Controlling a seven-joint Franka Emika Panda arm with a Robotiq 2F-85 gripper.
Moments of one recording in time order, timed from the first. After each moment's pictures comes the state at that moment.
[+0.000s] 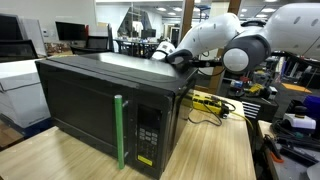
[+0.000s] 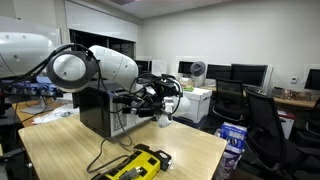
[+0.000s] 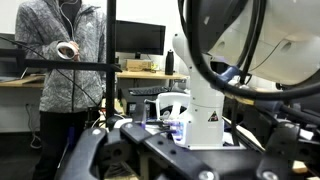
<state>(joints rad) -0.28 1.36 -0.32 -0.61 -0.47 0.27 -0.79</state>
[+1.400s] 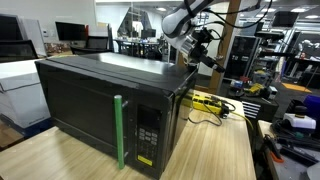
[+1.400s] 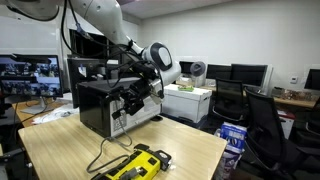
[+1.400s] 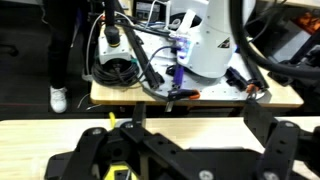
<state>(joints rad) -0.31 0.63 -0.14 -1.52 -0.17 1.02 -0.42</state>
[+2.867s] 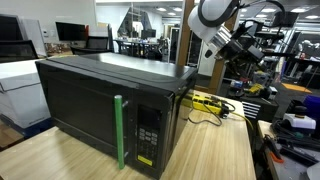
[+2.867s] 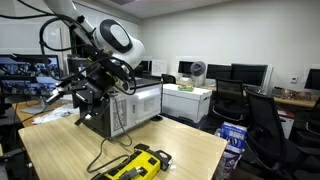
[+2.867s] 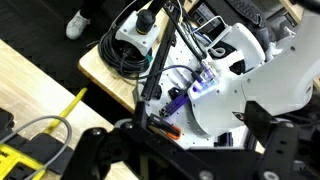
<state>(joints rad) -0.25 0.07 -0.13 -2.22 -0.34 1.38 -1.03</state>
